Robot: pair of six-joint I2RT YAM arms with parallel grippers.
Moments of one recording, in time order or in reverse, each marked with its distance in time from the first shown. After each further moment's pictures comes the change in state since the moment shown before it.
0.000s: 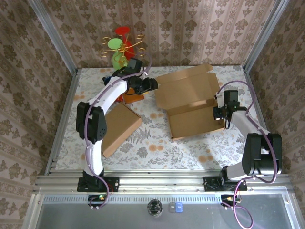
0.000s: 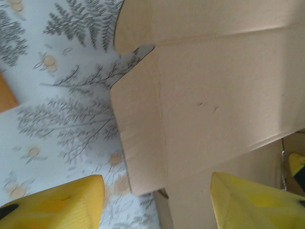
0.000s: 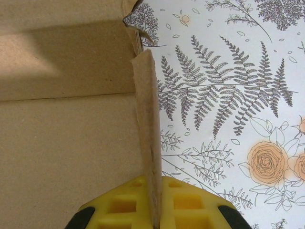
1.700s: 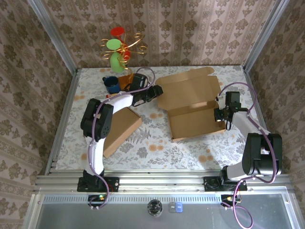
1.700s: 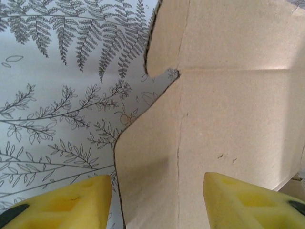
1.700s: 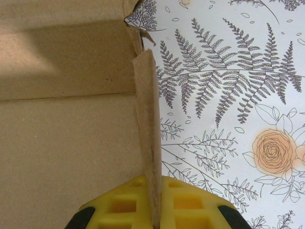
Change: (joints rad) left arm -0.027 0.056 -0.357 0.670 0.031 -0.241; right arm -0.027 -0.001 -0.019 -0.008 -0.034 0.000
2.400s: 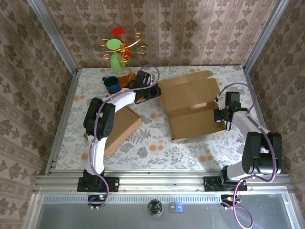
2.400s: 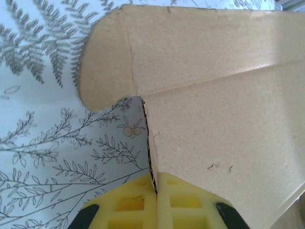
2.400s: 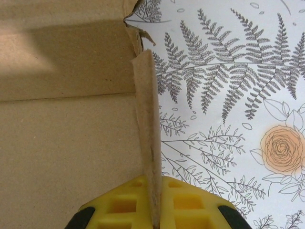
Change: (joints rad) left arm -0.027 0.037 0.127 -0.142 -0.071 0.167; right arm -0.003 0.016 0.000 -0.011 -0.016 0.000
